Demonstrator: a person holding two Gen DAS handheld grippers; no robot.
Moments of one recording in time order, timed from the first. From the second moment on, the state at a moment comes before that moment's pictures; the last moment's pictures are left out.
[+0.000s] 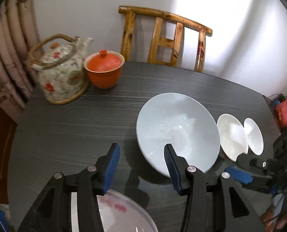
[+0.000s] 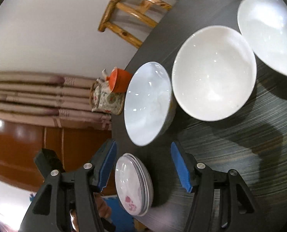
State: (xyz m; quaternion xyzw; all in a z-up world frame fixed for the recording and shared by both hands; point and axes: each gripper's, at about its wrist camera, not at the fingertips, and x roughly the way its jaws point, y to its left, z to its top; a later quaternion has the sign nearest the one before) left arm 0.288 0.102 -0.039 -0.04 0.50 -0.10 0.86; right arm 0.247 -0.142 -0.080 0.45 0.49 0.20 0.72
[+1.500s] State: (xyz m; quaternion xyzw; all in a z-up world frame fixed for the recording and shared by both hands) left arm 0.120 0.028 -0.060 -0.04 0.51 -0.14 0.85; right arm 0.124 -0.170 -0.078 0.27 0.54 0.21 0.77
